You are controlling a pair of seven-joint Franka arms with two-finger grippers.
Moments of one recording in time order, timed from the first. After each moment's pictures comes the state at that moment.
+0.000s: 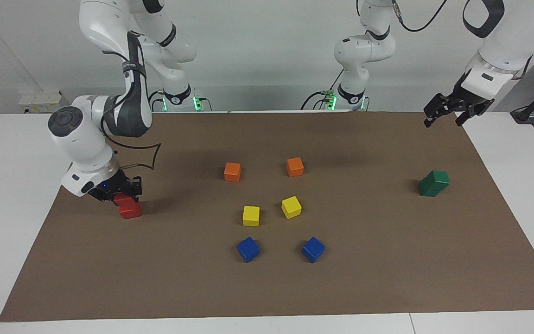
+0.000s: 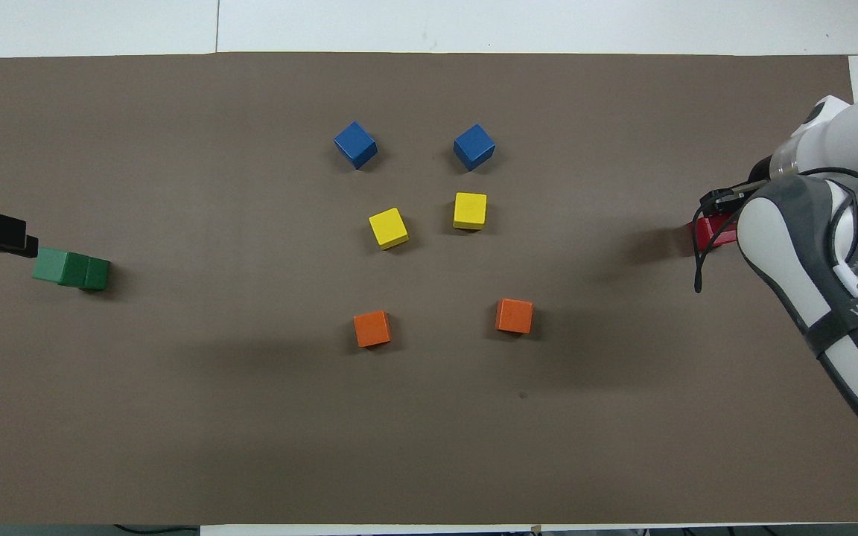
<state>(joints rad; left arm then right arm) 0.08 -0.04 -0.07 -1.61 -0.03 1.53 -0.01 -0.08 0.26 -0.01 -1.86 -0.01 2.16 -0.22</state>
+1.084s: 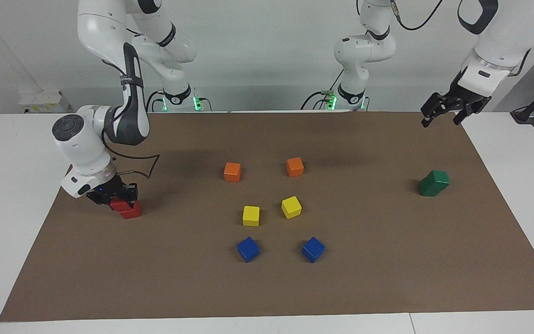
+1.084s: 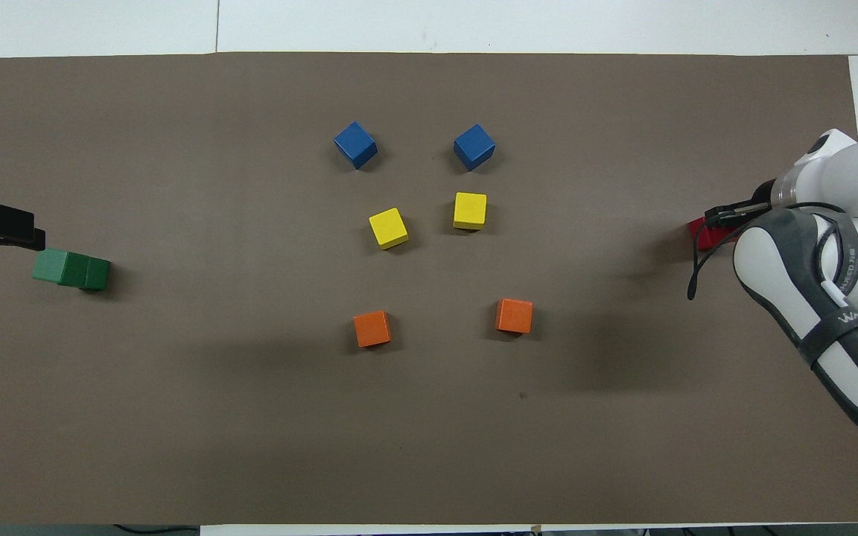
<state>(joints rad) 0.07 -0.04 -0.06 -1.61 -0.02 1.56 -0.01 -0.12 0.26 -0.01 -1.99 -0.01 2.33 -0.21</state>
